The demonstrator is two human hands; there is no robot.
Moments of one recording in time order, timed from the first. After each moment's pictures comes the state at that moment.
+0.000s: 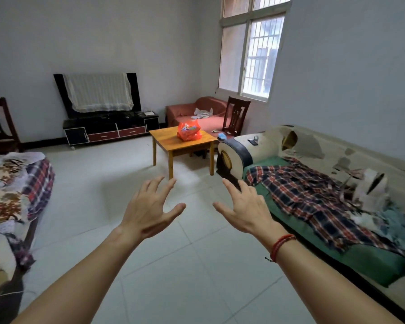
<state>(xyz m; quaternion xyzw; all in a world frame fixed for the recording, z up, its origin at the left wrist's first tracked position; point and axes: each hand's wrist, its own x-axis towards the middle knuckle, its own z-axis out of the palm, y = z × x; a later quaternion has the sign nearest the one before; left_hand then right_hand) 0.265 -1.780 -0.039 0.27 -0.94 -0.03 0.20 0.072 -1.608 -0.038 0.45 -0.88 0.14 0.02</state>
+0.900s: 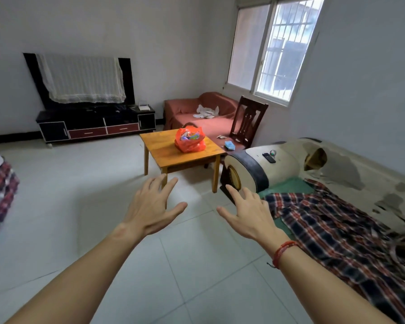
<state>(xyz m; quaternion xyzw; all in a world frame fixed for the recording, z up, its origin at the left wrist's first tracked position) -0.082 -2.190 -0.069 0.28 -0.94 -0.05 0.19 -0.274 -2.010 -0.061 0.45 -0.89 0.09 0.01</state>
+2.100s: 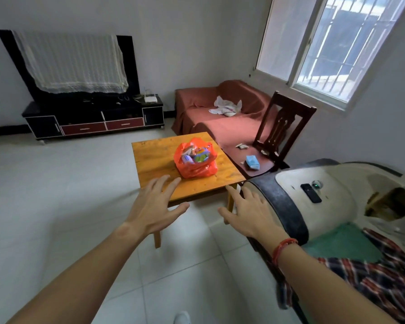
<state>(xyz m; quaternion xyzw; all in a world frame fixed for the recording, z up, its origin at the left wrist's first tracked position) -0.531 -2.603 -0.112 0.35 -0.92 -0.08 0.13 -0.737 -2.445 -0.100 0.50 -0.86 0.09 -0.07</state>
